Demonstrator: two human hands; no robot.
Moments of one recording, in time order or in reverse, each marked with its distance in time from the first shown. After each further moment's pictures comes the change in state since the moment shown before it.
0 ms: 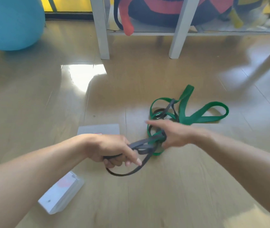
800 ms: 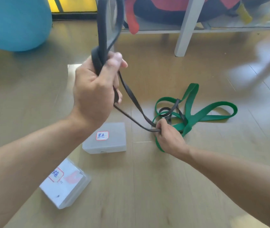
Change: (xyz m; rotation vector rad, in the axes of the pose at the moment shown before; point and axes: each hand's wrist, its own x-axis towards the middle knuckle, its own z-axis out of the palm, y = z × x) left_hand -0.065 0.063 -0.009 -0.339 1.183 1.116; right_hand 0.026 -0.015 0.068 0.183 0.584 0.159
